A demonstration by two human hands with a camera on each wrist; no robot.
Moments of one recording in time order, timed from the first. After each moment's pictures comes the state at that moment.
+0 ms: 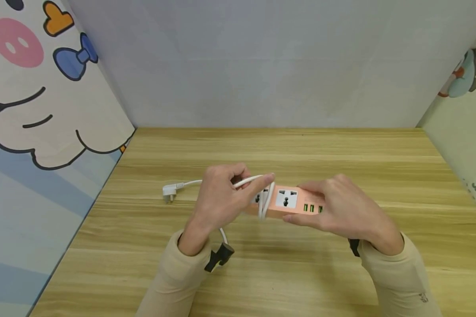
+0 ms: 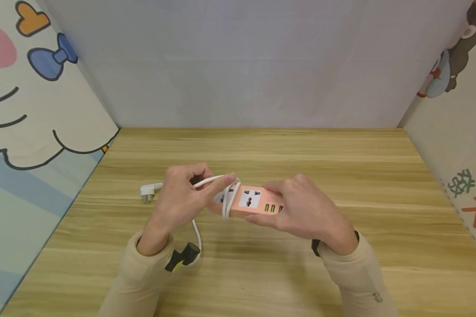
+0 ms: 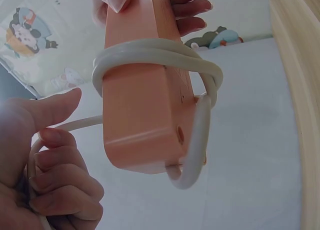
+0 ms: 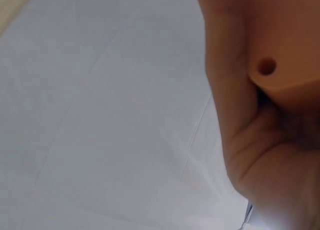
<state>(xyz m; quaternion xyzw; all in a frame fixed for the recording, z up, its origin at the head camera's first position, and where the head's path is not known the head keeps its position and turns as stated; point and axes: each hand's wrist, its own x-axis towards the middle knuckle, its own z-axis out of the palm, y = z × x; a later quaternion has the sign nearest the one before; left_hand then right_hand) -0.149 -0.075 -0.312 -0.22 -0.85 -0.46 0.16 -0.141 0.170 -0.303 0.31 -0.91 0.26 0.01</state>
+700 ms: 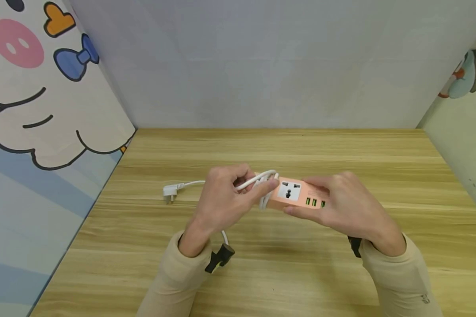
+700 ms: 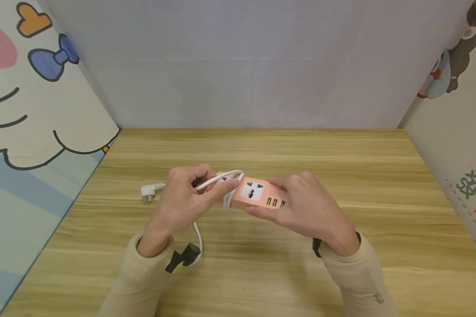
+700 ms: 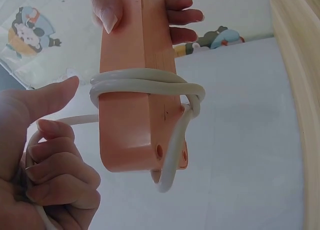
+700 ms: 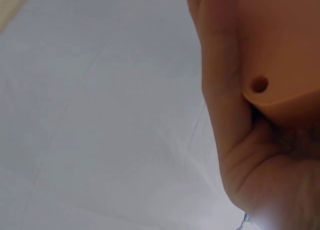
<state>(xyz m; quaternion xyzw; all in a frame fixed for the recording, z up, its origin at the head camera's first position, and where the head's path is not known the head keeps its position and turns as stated) -0.146 -0.074 -0.310 -0.24 -0.84 -0.46 0.15 -0.140 0.171 -0.301 0.26 -0.92 0.29 0.04</state>
